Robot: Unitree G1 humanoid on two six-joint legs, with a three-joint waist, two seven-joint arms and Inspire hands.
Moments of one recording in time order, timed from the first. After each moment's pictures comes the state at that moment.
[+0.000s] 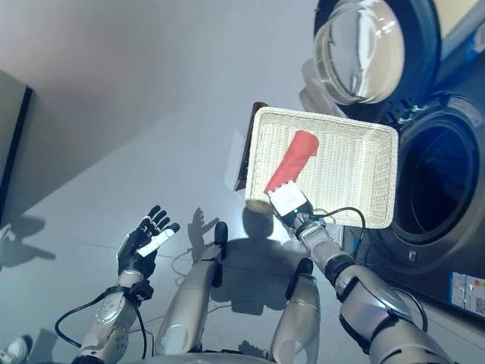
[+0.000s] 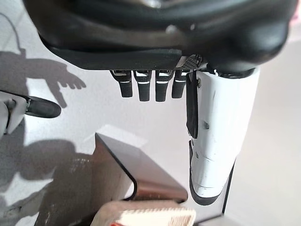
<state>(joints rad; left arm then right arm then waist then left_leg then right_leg) 0.15 0.31 -0.19 0.32 -0.62 -0.30 0.04 -0.70 -0.43 0.87 1.13 -1.10 0.09 -0.43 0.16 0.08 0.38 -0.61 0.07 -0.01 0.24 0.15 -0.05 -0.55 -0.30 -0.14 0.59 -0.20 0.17</state>
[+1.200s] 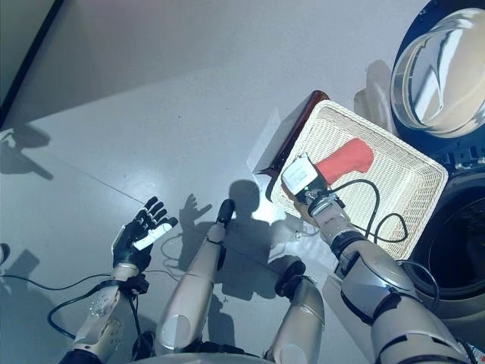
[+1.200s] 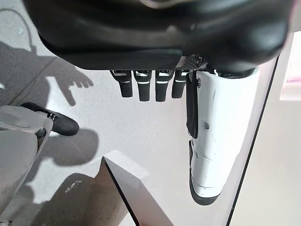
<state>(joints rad) 0.12 0.37 -0.20 0.29 -0.62 -0.31 0.05 -0.84 -0.50 0.95 1.18 -1.21 0.15 -0.44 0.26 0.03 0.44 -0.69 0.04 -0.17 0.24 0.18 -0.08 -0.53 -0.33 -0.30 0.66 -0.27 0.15</state>
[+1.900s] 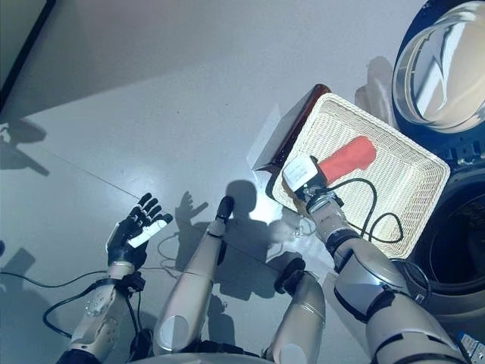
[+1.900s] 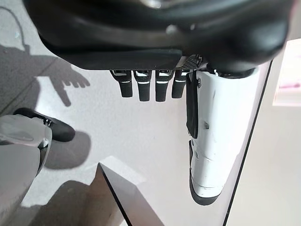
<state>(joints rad) 0.13 0.37 -0.16 0.27 -0.62 -0.31 0.06 -0.86 -0.44 0.94 1.23 -1.21 0.20 -0.42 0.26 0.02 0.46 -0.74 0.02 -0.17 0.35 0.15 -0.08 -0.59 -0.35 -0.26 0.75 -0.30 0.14</state>
